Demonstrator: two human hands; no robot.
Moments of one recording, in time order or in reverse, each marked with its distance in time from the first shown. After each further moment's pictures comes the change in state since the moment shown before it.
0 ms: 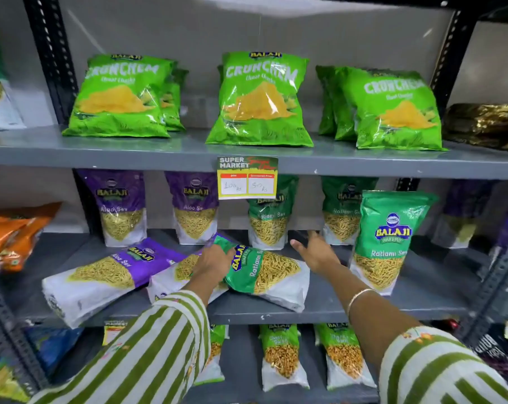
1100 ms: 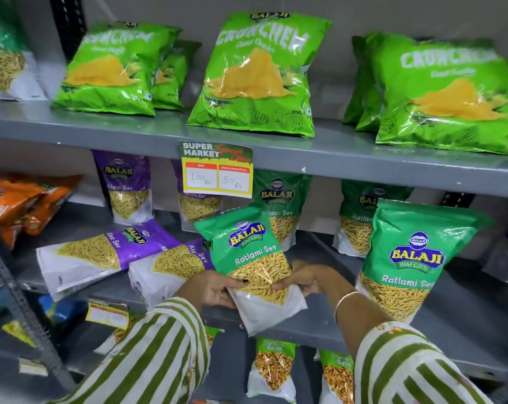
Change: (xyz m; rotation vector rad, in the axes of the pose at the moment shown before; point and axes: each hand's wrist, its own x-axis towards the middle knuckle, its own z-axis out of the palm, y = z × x) left_hand 0.029 0.002 0.081 -0.921 -0.562 -0.502; right_hand 0.064 0.039 0.024 0.448 -0.928 0.118
